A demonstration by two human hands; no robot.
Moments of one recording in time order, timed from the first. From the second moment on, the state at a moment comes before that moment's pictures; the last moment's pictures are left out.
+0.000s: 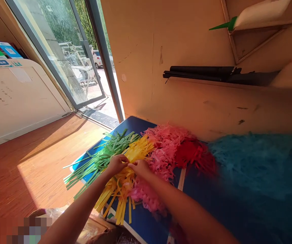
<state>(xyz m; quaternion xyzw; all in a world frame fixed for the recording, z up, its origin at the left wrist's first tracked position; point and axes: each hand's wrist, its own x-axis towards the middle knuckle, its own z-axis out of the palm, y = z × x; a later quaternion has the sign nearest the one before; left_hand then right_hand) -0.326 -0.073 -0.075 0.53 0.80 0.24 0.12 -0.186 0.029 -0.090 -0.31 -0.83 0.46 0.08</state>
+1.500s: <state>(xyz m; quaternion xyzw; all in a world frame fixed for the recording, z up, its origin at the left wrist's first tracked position) -0.300 -0.061 -0.047 0.38 0.91 0.11 0.10 -0.161 0.024 -0.072 -0.27 -0.92 0.29 -0.01</state>
